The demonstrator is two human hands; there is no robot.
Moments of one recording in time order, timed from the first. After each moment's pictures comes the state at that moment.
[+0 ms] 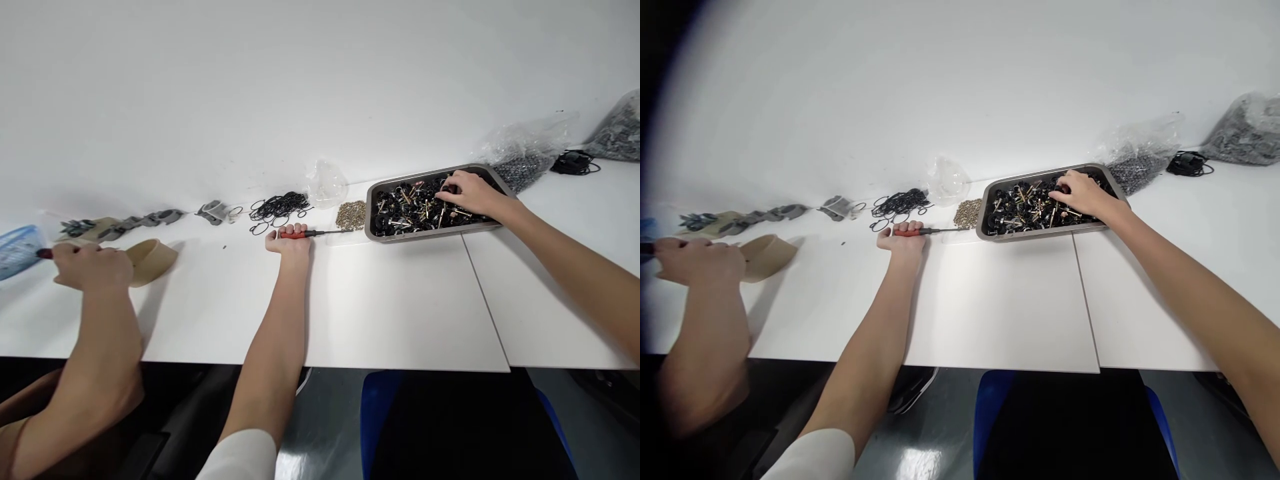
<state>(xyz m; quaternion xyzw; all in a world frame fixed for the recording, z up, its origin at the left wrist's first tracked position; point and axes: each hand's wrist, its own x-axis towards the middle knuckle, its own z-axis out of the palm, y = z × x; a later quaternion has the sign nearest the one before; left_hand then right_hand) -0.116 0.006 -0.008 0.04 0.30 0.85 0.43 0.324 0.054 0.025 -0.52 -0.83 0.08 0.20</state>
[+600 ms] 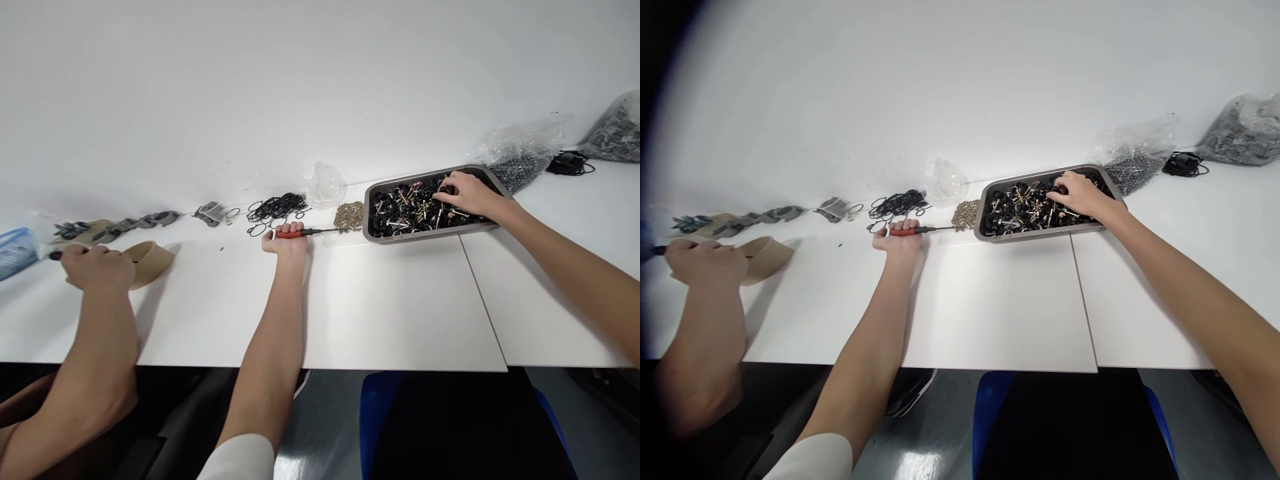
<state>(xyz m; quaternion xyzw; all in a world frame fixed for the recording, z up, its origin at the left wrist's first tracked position) -0.127 0.013 -0.013 0.09 0.30 0.85 0.42 0.326 0.058 0.021 -0.51 -0.83 0.08 0.21</state>
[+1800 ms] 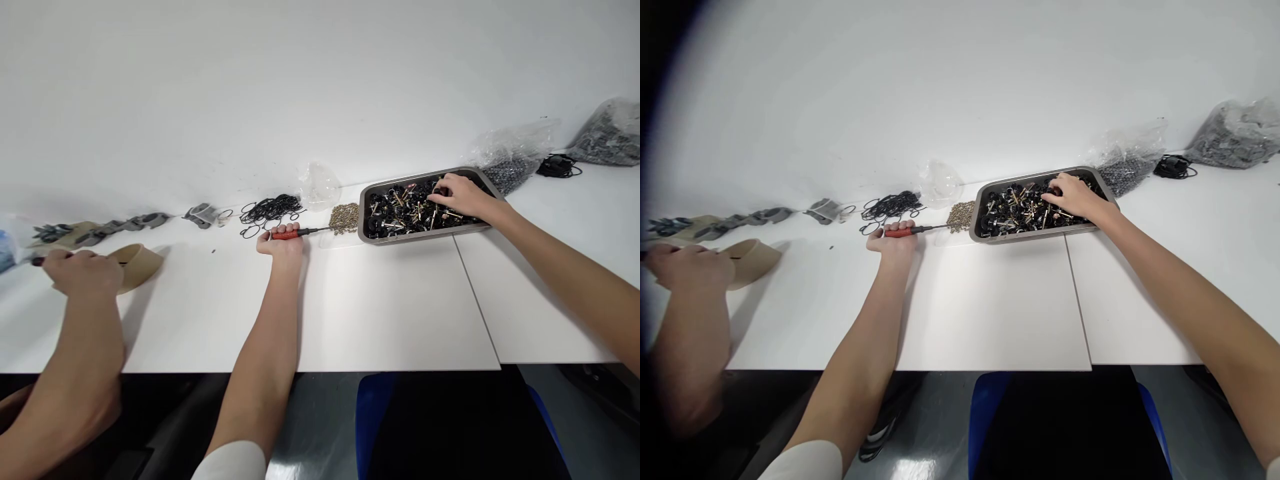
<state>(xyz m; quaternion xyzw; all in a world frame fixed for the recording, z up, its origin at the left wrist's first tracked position) -0.117 0.012 -0.008 0.07 0.32 0.85 0.41 0.323 0.053 0.025 -0.51 -0.83 0.08 0.21</state>
